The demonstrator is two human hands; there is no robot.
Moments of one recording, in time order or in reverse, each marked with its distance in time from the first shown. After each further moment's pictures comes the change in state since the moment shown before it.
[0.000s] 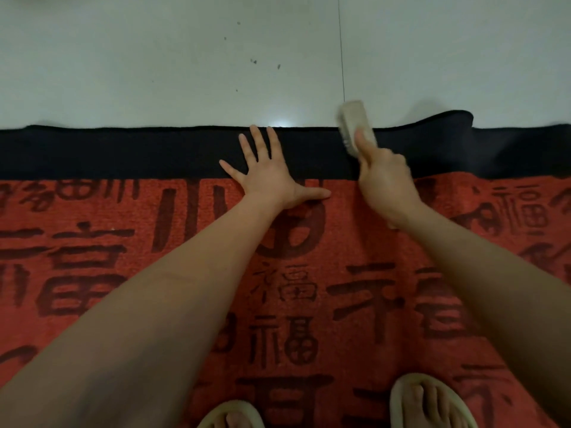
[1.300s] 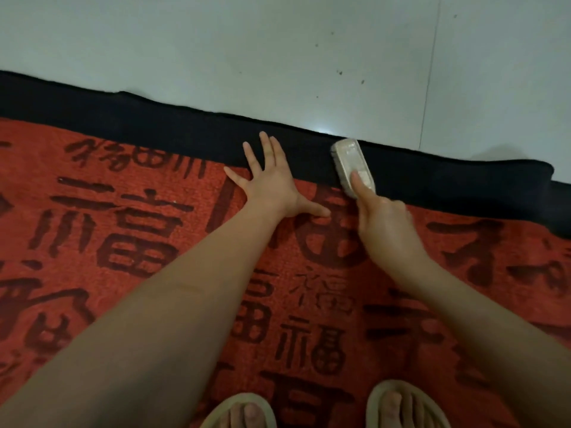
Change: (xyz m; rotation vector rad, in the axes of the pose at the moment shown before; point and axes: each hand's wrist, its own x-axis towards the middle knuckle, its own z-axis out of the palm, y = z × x) left_hand -0.013 -0.081 -0.016 -0.071 -0.002 -0.182; right_hand -0.036 -0.063 0.030 0.013 -0.131 -0.231
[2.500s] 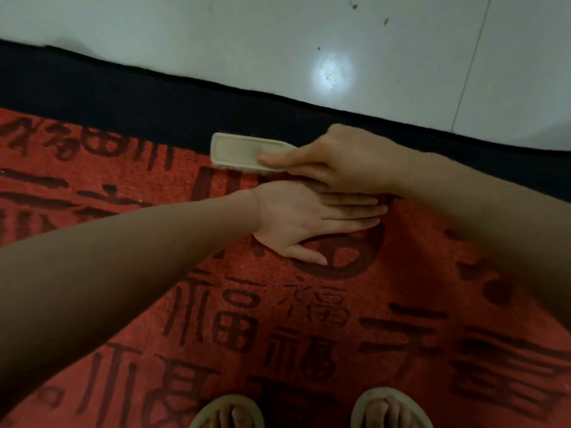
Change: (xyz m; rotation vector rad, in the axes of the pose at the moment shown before) left_hand 0.034 -0.001 0.022 0.435 -0.073 1.487; right_hand 0.130 -0.027 -0.013 -0.011 -0.489 -0.825
